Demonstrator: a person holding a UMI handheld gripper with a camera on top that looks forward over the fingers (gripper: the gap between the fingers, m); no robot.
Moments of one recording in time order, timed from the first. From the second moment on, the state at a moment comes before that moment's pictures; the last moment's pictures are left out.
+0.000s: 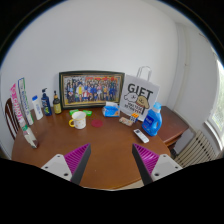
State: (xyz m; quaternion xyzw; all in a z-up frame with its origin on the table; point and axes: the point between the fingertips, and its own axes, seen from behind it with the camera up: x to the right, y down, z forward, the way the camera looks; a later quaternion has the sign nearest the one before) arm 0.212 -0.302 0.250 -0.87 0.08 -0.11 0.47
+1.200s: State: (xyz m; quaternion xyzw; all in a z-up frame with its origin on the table) arm -0.235 -0.104 0.058 -0.84 -0.08 0.06 0.54
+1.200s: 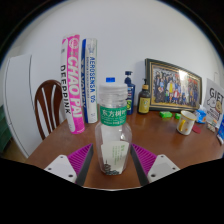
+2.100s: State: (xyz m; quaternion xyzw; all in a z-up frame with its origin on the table) arm -0.169 0.020 0.277 -0.67 0.26 0.49 0.50
